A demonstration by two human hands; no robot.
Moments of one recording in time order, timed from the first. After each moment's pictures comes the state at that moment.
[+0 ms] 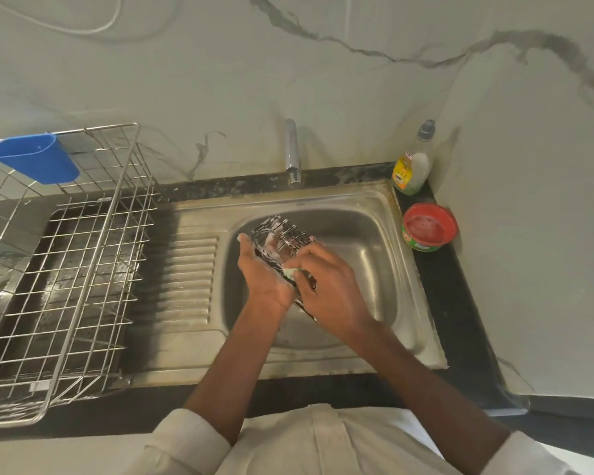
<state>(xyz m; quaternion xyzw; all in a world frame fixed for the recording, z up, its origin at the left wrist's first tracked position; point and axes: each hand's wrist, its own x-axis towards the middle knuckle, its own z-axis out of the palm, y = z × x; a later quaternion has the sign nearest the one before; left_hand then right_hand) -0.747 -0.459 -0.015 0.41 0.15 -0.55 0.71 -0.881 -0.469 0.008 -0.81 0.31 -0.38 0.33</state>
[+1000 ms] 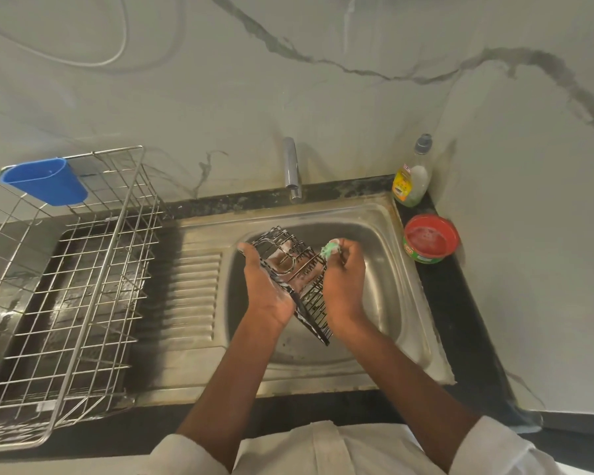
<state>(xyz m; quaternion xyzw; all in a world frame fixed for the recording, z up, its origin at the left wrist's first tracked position) -0.751 -0.459 0.011 0.49 0.08 -0.52 0.70 -0.850 -0.499 0.004 -0.44 0.54 -0.45 0.56</state>
